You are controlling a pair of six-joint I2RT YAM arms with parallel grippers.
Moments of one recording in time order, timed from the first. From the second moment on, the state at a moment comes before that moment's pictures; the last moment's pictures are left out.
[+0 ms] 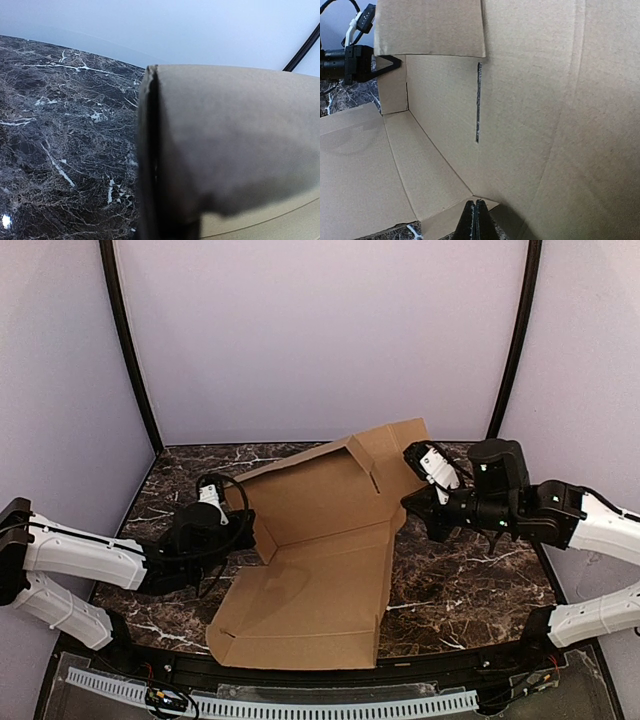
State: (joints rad) left arm -0.93 1.31 0.51 0.46 -0.57 -0.72; right arm 0.93 1.02 0.89 -0.37 0.11 -0.06
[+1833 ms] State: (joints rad) left arm -0.88 1.26 0.51 0.49 -0.45 -0.63; right arm 0.95 1.21 0.94 -0.37 0.01 -0.04
